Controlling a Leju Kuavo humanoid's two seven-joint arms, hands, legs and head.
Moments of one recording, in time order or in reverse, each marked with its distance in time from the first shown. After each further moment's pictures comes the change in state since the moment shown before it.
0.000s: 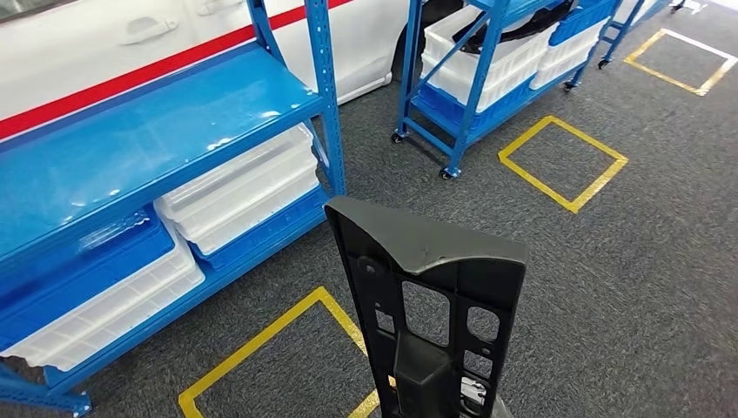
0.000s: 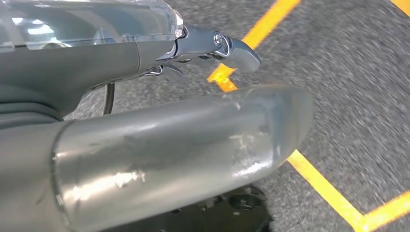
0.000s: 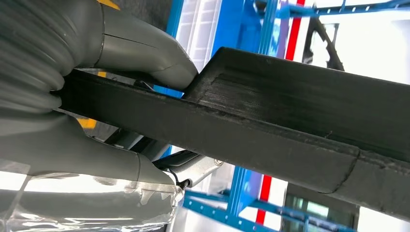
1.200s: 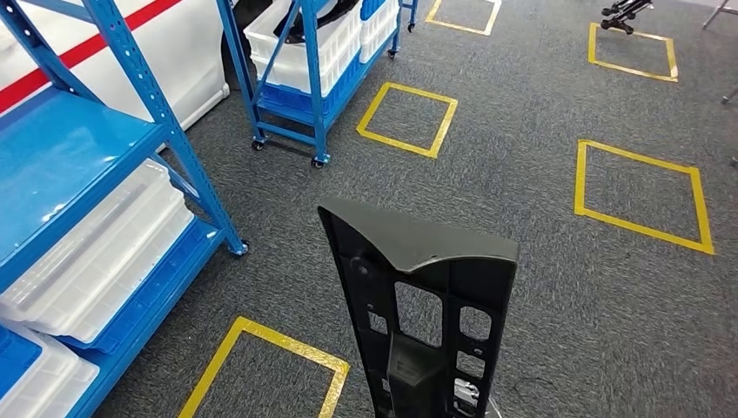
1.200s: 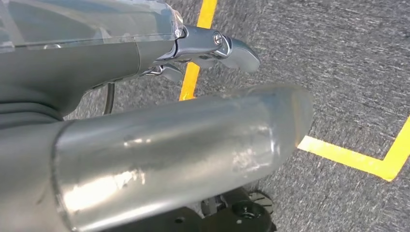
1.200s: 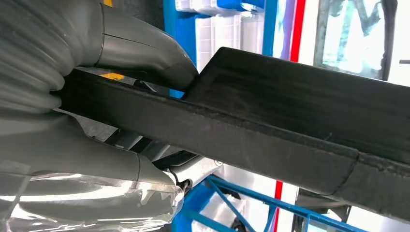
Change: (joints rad) left arm -0.003 -0.002 0.000 0.000 -0.005 -0.003 0.006; right arm 0.001 0.010 0.000 0.009 0.003 -0.002 0.003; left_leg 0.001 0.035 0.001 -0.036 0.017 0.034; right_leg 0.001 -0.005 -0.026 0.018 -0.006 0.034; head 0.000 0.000
